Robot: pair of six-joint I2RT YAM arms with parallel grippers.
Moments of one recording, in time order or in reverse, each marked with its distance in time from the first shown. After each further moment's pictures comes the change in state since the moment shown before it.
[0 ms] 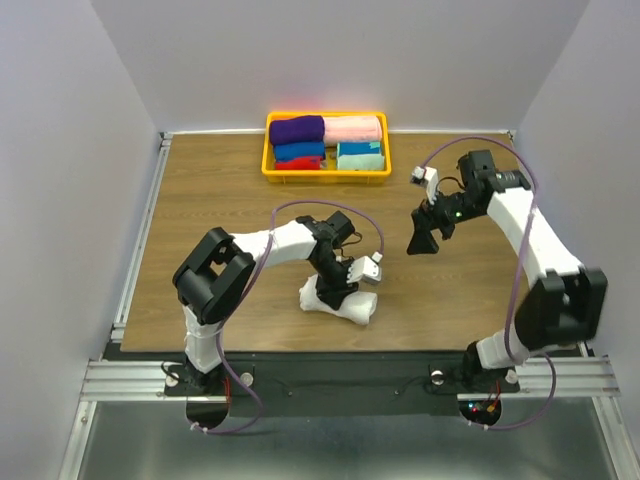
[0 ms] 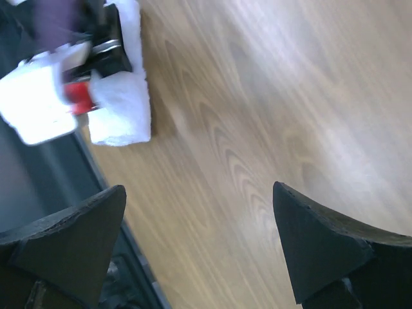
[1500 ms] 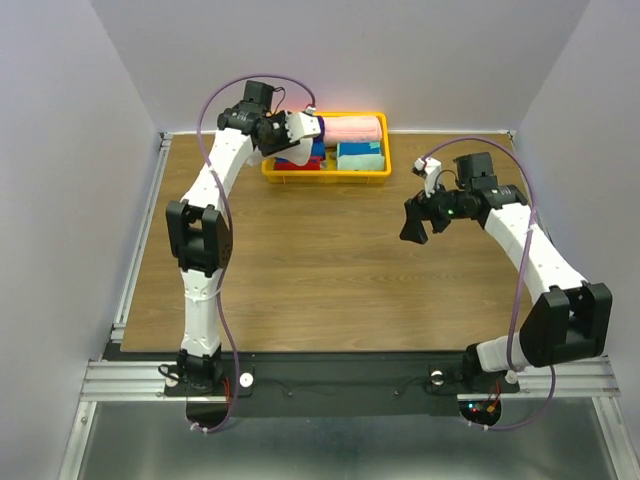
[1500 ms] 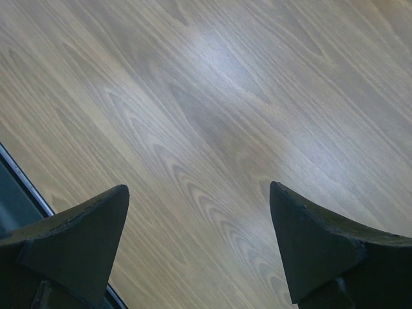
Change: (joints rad) left arm 0.575 0.311 1.036 -0.163 -0.357 0.257; right arm 0.074 -0.209 -0.175 0.426 0.192 0.327
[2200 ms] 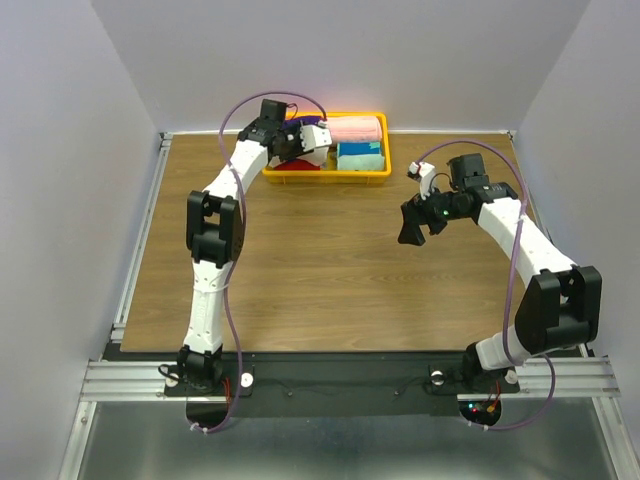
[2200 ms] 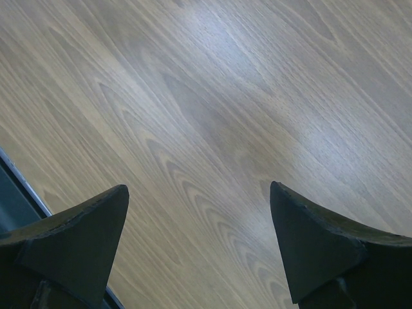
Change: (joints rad) left arm -0.014 0.192 -0.034 0.369 0.091 0.047; right arm 0.000 0.089 0.000 0.000 -0.002 -0.026
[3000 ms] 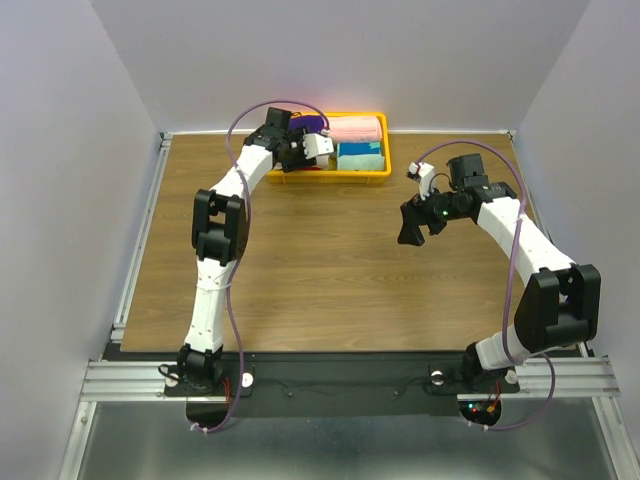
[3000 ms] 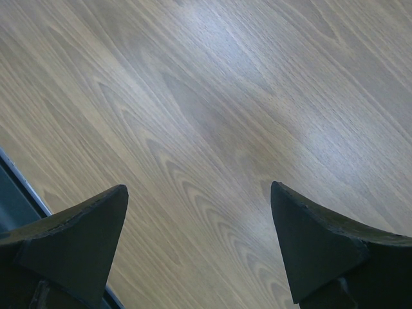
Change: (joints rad) left arm -0.008 0.068 -0.013 0.018 -0.030 0.004; right arm 0.000 0.009 0.000 0.000 -0.001 0.000
